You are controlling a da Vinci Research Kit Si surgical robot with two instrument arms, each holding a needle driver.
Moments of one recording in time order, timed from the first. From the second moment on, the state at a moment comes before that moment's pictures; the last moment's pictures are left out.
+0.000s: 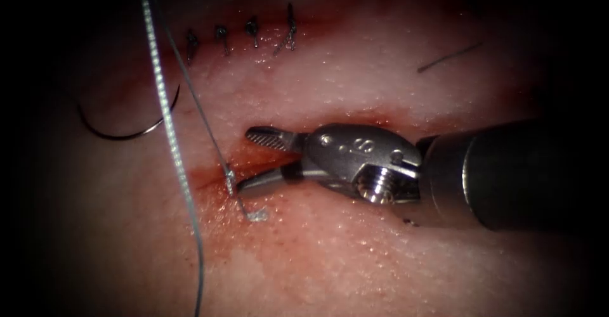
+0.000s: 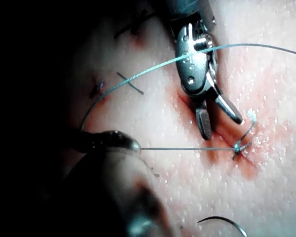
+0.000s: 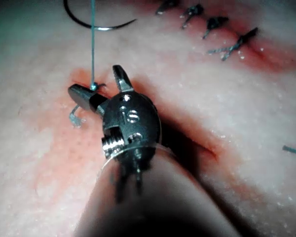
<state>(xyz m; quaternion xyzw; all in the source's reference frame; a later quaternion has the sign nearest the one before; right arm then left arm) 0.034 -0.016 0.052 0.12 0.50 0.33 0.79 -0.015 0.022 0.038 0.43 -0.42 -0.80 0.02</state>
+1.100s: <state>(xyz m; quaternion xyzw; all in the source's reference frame) 0.041 -0.017 0.056 0.12 0.52 0.32 0.78 -0.014 0.022 0.038 0.43 -0.42 -0.80 0.01</state>
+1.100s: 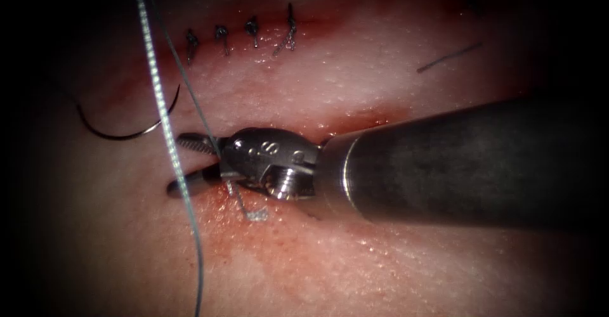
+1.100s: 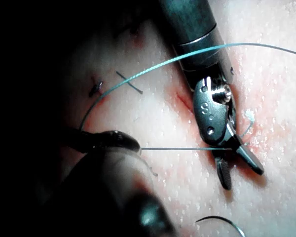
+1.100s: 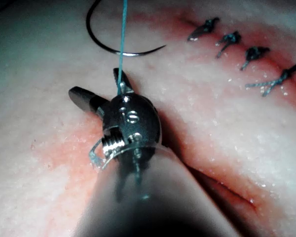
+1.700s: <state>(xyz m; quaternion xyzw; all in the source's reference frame) 0.042 -0.016 0.055 0.11 0.54 0.34 0.76 -0.015 0.022 0.038 0.43 -0.42 -0.80 0.02</state>
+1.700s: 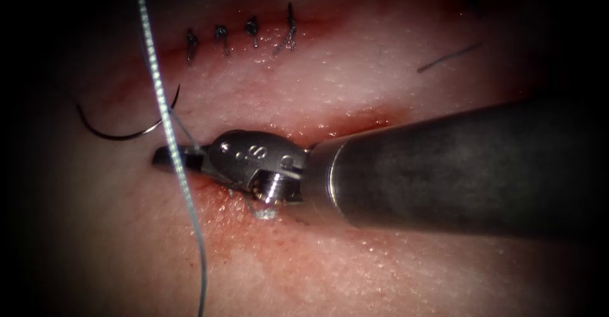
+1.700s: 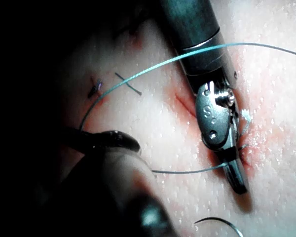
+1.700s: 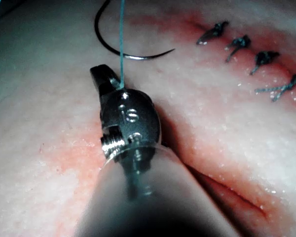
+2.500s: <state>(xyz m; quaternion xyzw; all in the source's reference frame) 0.025 -0.012 0.047 0.08 0.48 0.24 0.84 -0.019 0.018 0.031 0.54 -0.36 -0.76 -0.03</state>
